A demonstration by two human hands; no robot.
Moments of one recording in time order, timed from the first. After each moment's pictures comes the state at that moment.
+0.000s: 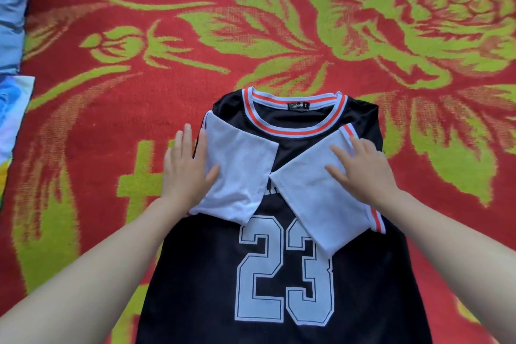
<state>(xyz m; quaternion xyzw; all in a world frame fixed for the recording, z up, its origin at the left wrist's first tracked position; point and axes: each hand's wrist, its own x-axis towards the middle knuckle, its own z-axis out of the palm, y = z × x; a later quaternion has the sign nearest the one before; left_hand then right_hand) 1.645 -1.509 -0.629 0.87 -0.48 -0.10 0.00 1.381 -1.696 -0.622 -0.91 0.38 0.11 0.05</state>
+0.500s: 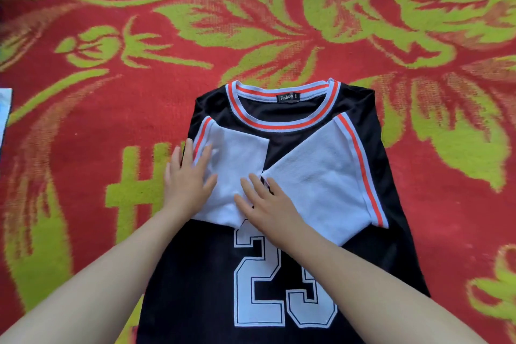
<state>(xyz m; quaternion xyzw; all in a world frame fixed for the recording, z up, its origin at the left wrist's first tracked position) 1.631 -1.516 -0.657 0.88 -0.44 -0.20 0.01 1.453 -1.582 -0.677 -0.99 0.13 -0.03 0.01</state>
